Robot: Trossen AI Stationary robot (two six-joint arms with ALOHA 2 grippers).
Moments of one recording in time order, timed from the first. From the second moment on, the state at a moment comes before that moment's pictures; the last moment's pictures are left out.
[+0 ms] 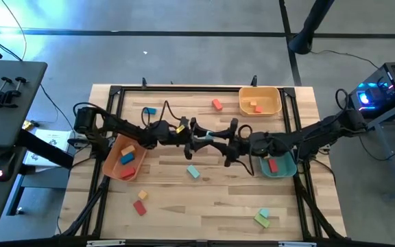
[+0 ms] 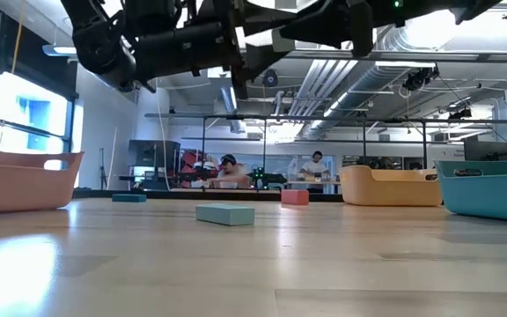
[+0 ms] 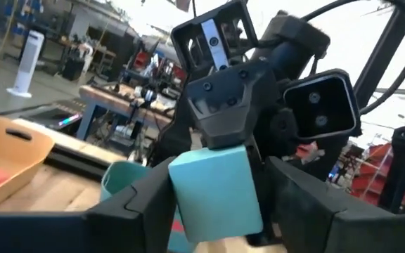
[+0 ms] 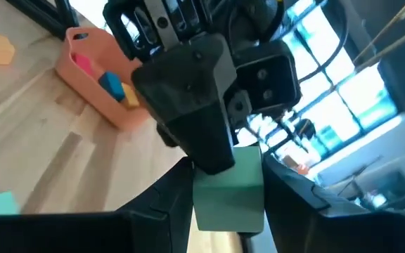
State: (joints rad) left arm 0.03 1.78 0.75 1.25 0.07 -0.42; right arm 0.19 1.36 0.73 0.50 0.45 -0.74
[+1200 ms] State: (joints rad) left arm 0.07 1.78 0.75 1.19 0.14 -0.46; right arm -0.55 1.13 0.57 -0.03 0.36 -0.06
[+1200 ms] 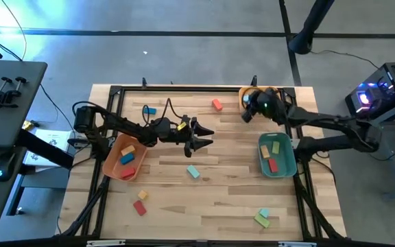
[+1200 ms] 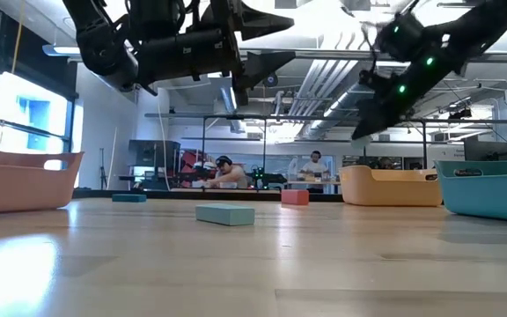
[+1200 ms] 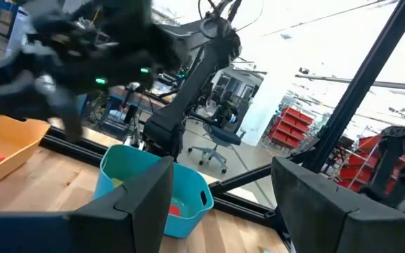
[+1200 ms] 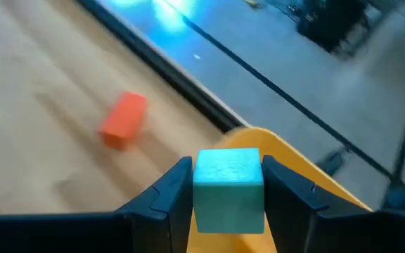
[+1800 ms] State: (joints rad) left arm 0.07 1.78 0.75 1.17 0.14 -0.45; right arm -0.78 1.42 0.57 0.13 0.23 0.00
